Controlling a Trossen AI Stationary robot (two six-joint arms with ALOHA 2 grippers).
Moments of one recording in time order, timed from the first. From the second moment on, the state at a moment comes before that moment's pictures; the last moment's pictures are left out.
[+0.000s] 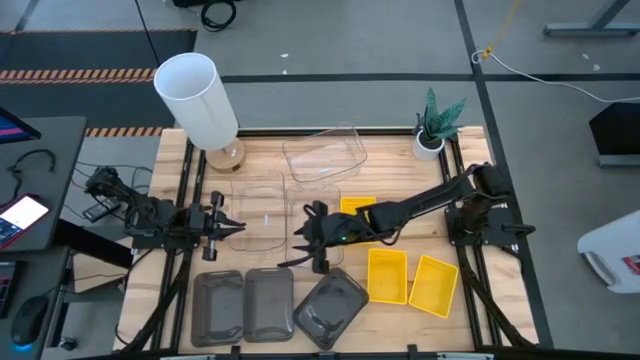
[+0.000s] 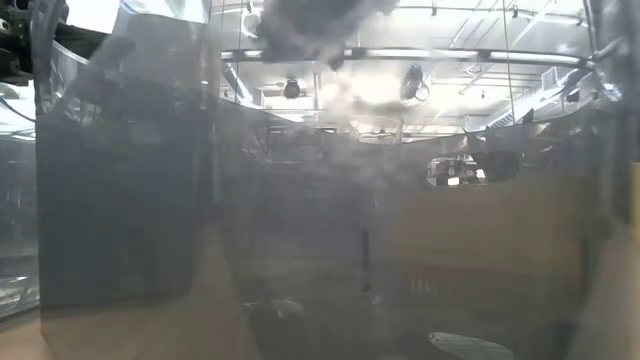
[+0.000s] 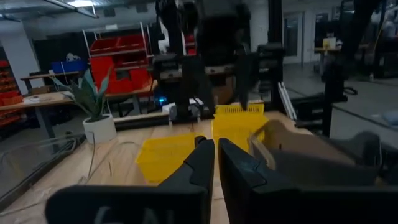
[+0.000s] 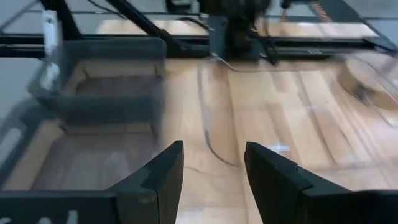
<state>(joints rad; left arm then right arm) -0.51 0.08 0.01 0.19 -0.47 0.14 0.23 1.83 1.36 -0.04 0.20 0.10</state>
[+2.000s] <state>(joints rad) -0.51 0.08 0.01 0.18 -0.47 0.14 0.14 2.41 2.14 -0.63 0.14 -0.08</state>
